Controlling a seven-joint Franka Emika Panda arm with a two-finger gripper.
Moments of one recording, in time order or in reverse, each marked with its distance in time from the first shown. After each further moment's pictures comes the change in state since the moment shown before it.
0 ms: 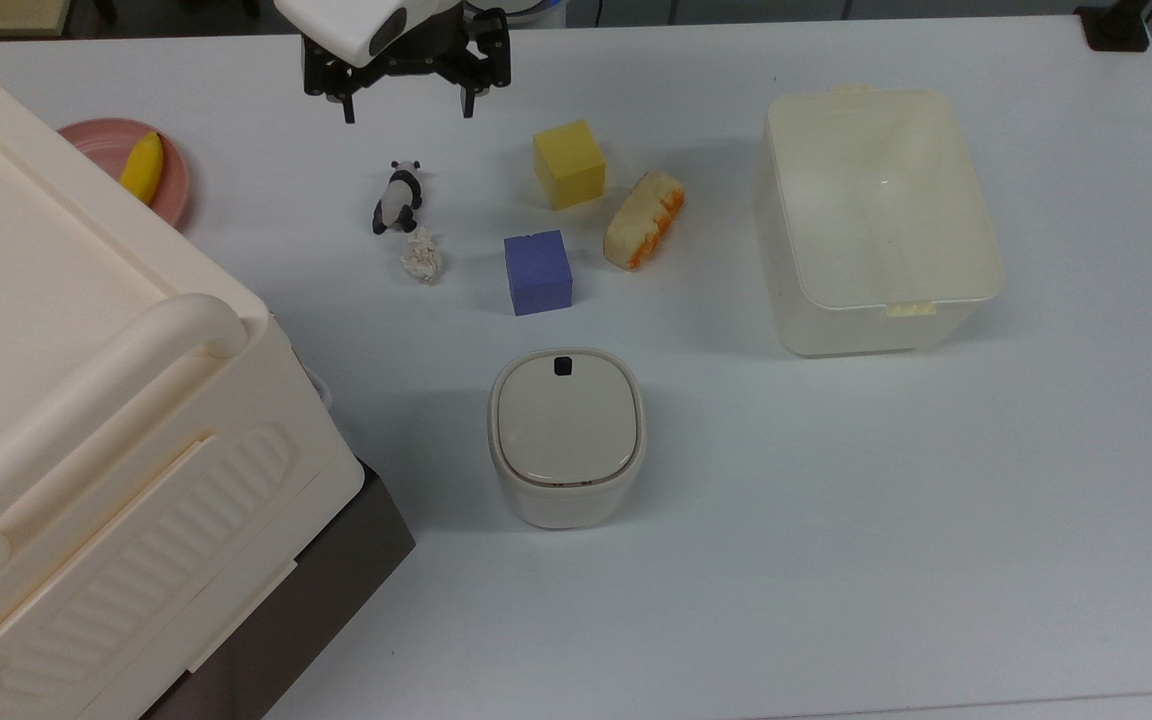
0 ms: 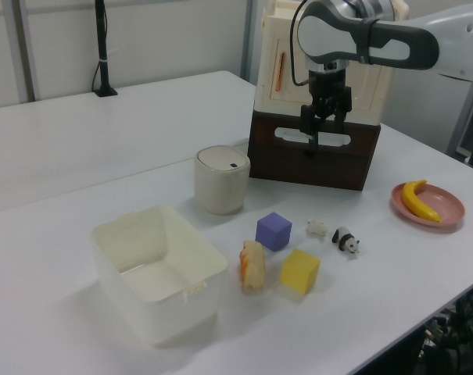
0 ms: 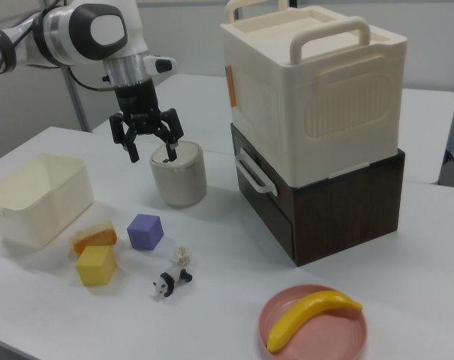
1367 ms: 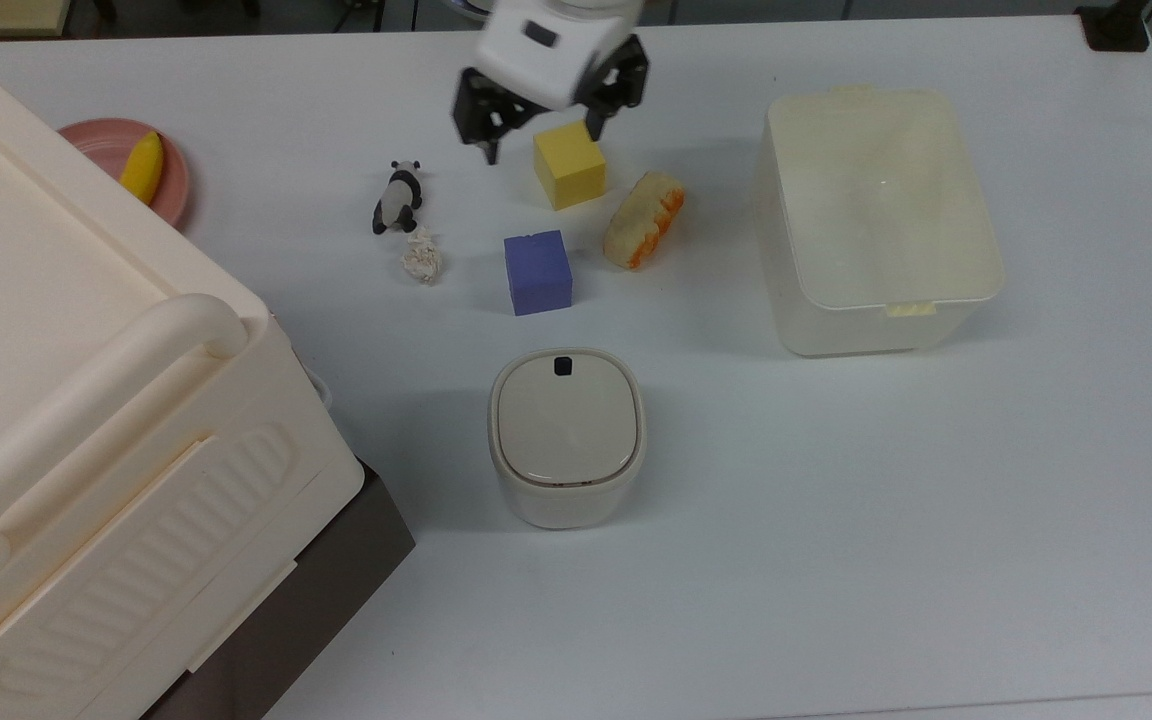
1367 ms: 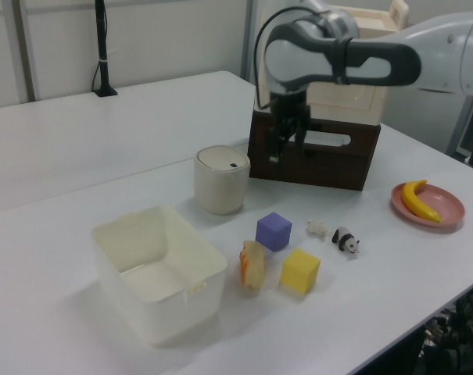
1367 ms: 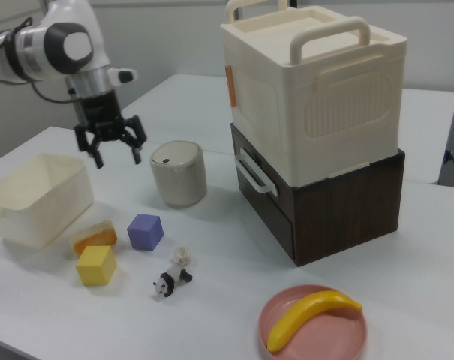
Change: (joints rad) arm 0.044 0.018 0.150 -0.067 0.001 0.078 0.016
